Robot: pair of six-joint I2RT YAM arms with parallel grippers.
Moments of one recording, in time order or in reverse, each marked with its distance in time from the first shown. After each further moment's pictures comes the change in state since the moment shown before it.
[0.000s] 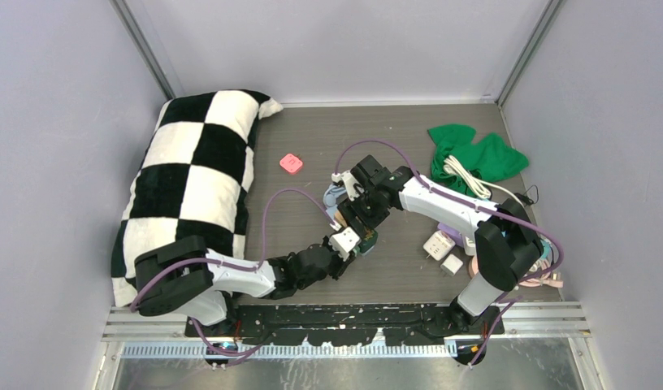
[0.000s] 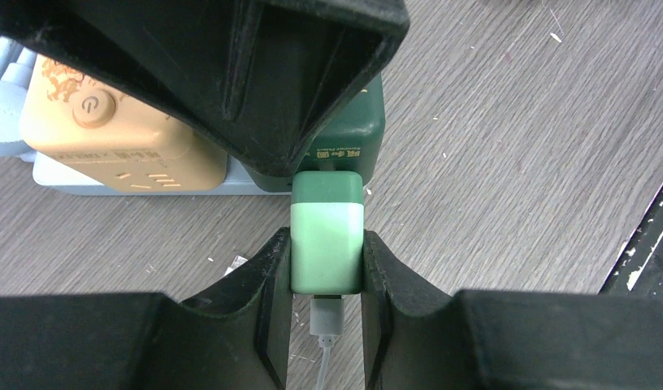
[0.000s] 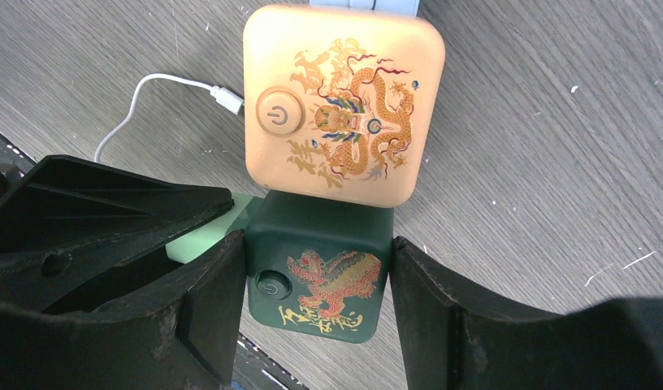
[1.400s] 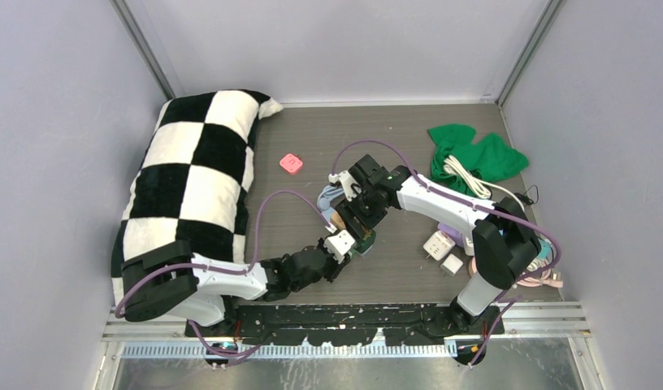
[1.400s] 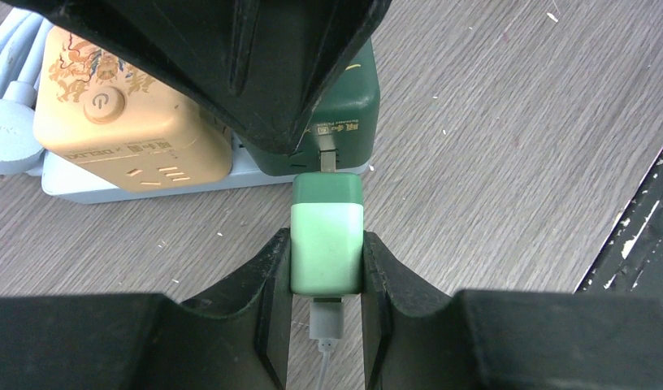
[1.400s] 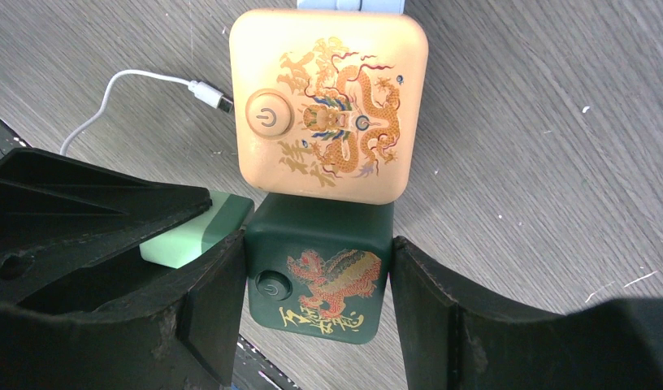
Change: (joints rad) left arm -0.008 -0.091 -0.026 -0.072 -0.004 0.007; right arm 0.005 0.016 0.013 0.003 -0.021 -0.029
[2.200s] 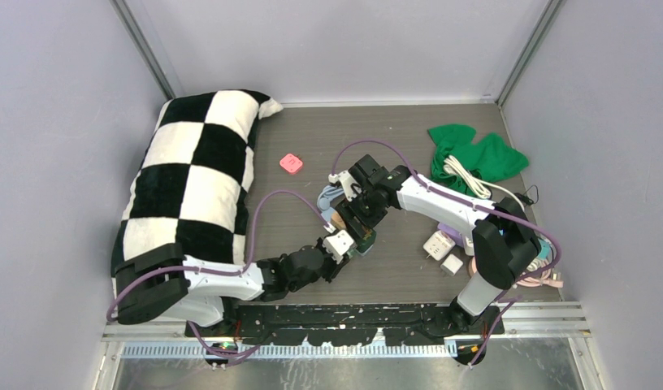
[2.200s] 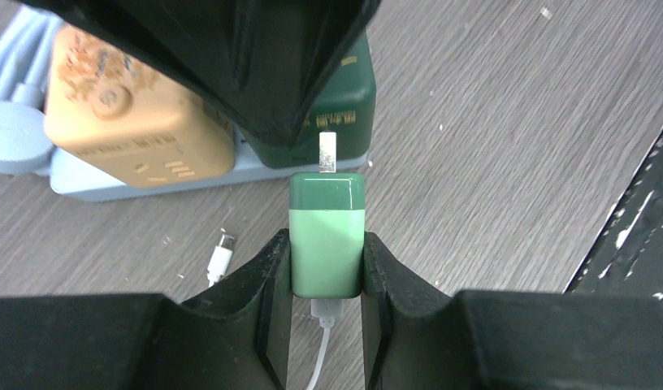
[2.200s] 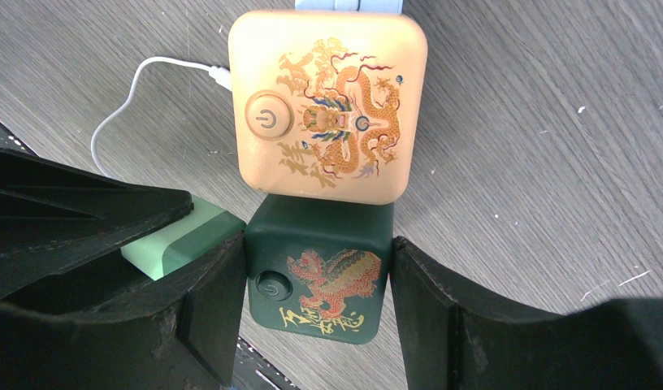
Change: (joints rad) left arm -0.001 -0.044 -0.007 -0.027 0.006 0.011; right arm 0.000 0.001 0.003 -0.004 0.005 -0.008
